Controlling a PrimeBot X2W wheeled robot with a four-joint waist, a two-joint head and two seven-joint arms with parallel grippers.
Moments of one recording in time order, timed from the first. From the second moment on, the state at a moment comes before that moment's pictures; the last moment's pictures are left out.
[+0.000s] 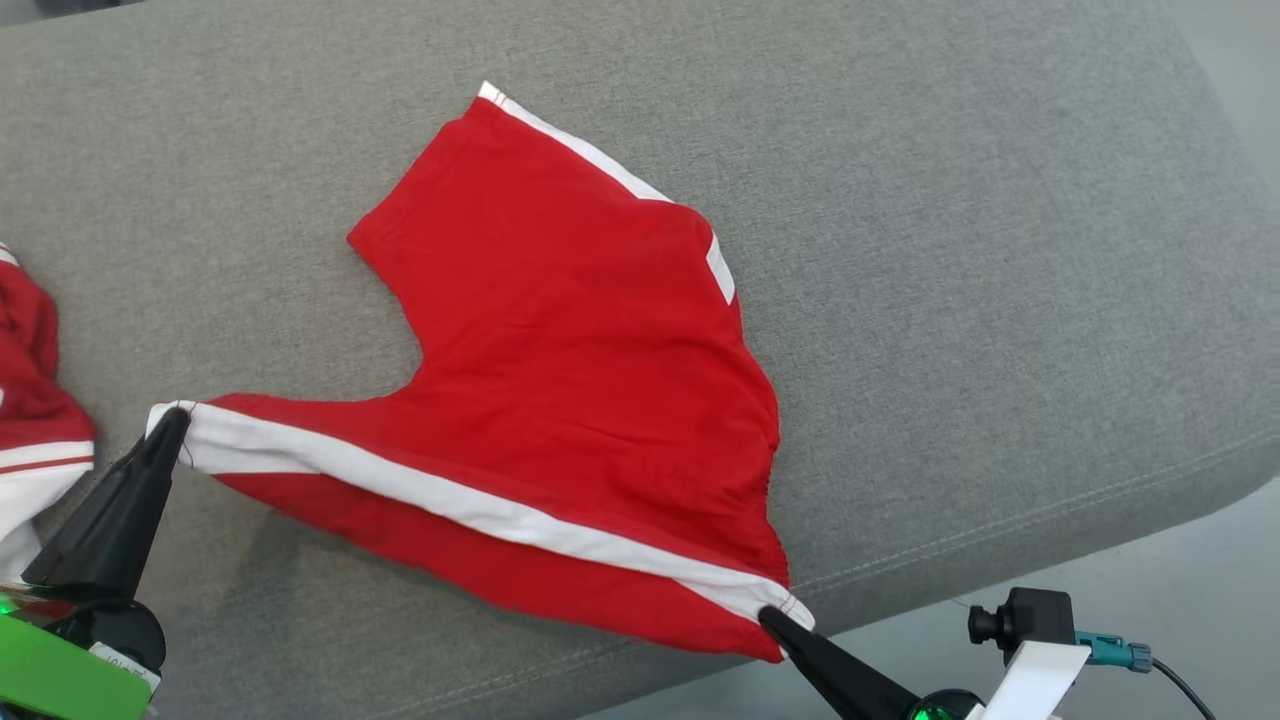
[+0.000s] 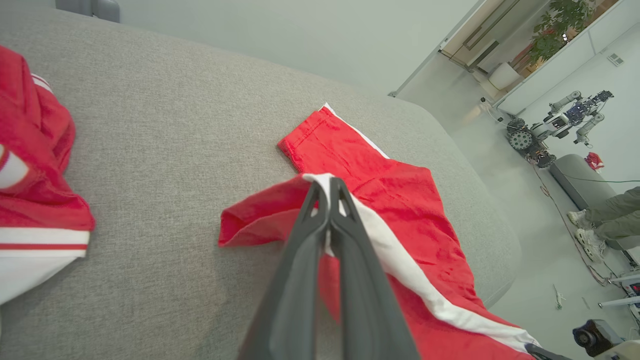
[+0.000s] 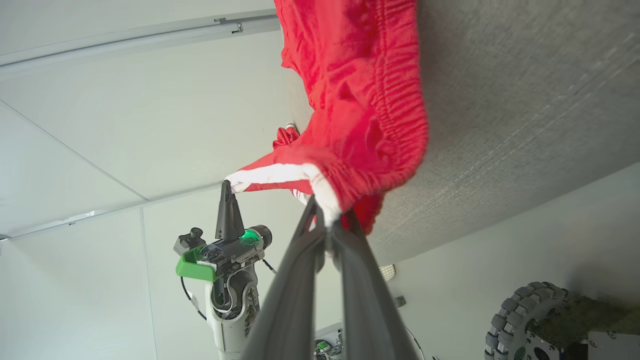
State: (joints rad) left arm 0.14 0.84 -0.22 -0.53 -1.31 0.12 -0.10; right arm 0.11 -0.47 0.81 -0.35 1.79 0.03 -0.07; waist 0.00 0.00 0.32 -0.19
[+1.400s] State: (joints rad) left arm -0.03 0.70 0.02 -0.55 -1.36 0.12 -0.23; right arm -0.12 -0.51 0.63 -0.60 1.58 0.07 -0.13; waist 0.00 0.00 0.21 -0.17
